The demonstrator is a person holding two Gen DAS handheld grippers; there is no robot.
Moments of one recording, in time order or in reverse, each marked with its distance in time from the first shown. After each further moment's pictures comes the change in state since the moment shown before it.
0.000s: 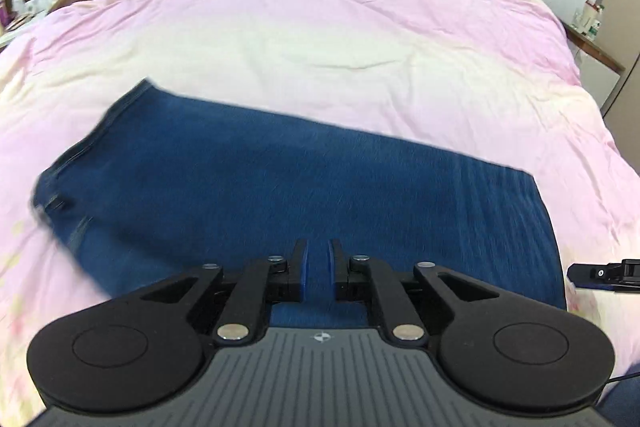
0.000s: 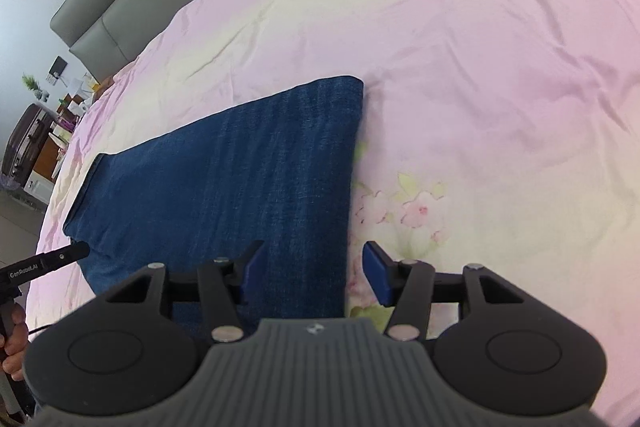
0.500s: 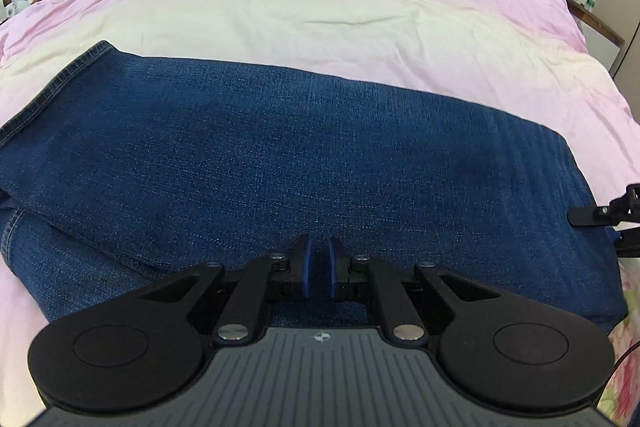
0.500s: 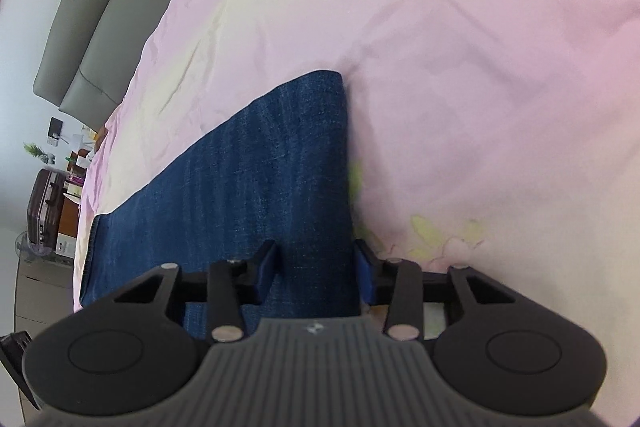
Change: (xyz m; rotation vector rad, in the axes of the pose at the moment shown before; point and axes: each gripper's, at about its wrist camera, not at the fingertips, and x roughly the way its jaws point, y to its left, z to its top) left arm 0.061 0.001 -0.034 0.064 0.036 0.005; right arm 0.069 -0.036 0.027 0.237 0.038 0.105
